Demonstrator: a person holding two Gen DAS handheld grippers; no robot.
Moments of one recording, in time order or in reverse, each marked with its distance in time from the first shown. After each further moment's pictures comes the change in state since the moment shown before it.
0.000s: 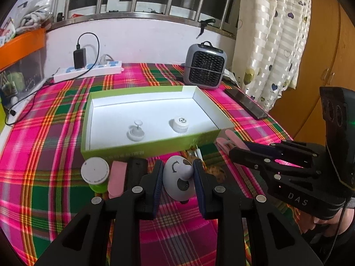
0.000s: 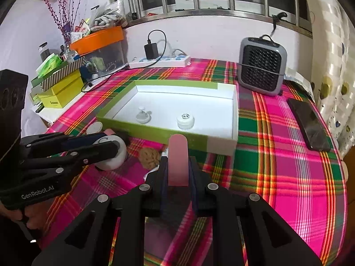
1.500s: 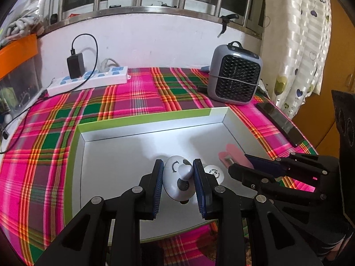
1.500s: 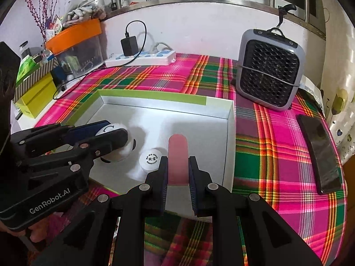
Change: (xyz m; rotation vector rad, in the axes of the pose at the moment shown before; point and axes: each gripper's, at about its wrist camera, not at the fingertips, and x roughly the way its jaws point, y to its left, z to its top) left arm 0.088 0.015 0.062 -0.010 0.014 0.111; right arm 0.080 -0.036 0.055 0.007 0.068 -0.062
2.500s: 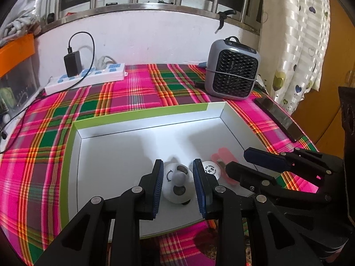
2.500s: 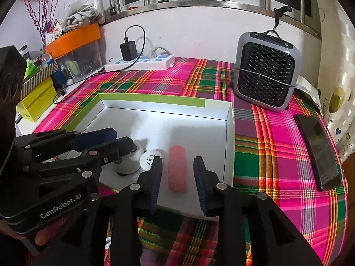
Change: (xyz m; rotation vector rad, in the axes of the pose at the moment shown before) left arm 0.001 -0.005 -0.003 0.013 0.016 -0.010; right arm -0.008 0.005 -0.004 0.020 -0.037 -0.010
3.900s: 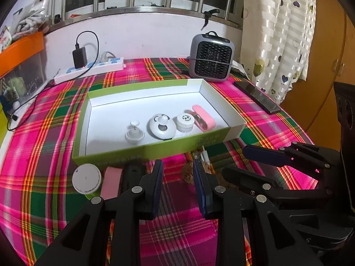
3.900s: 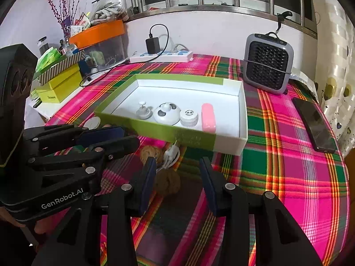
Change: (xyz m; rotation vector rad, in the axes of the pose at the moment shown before) left arm -0.064 -0.017 -0.061 0.027 0.008 -0.026; right arm -0.059 0.032 -0.057 -0.036 -0.002 0.063
